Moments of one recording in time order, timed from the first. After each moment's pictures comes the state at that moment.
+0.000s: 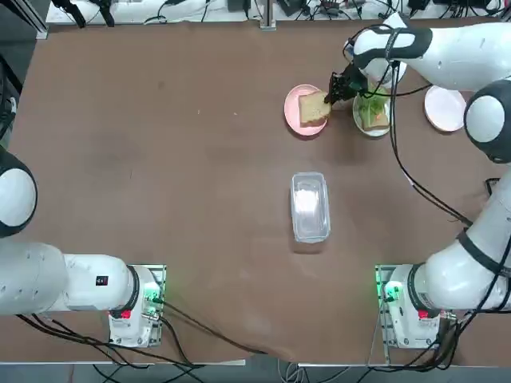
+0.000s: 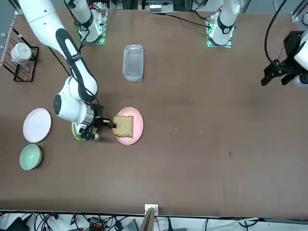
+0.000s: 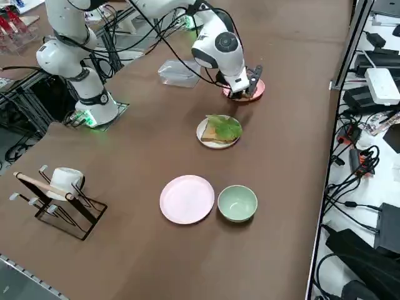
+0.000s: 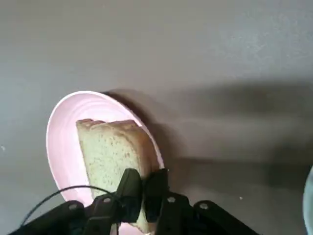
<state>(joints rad) -0.01 0.55 0.30 -1.91 0.53 2.47 -0.06</state>
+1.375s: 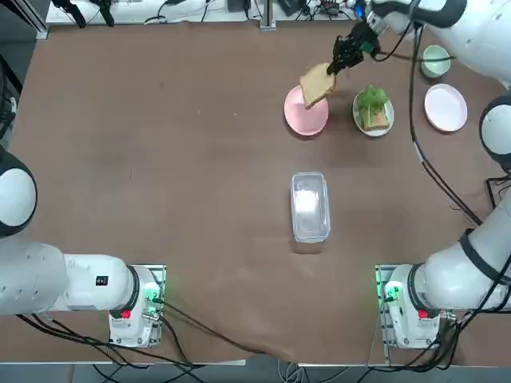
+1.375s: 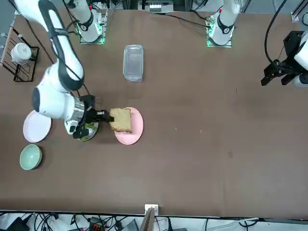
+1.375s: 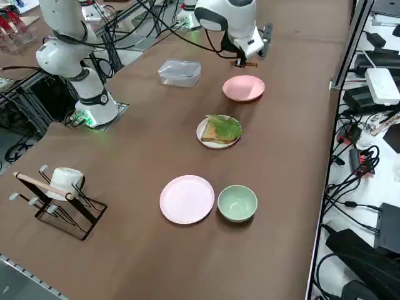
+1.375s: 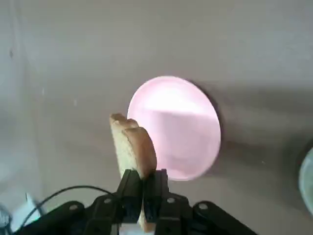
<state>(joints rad) -0.04 0.43 0.29 -1.67 0.49 1.98 -0.12</state>
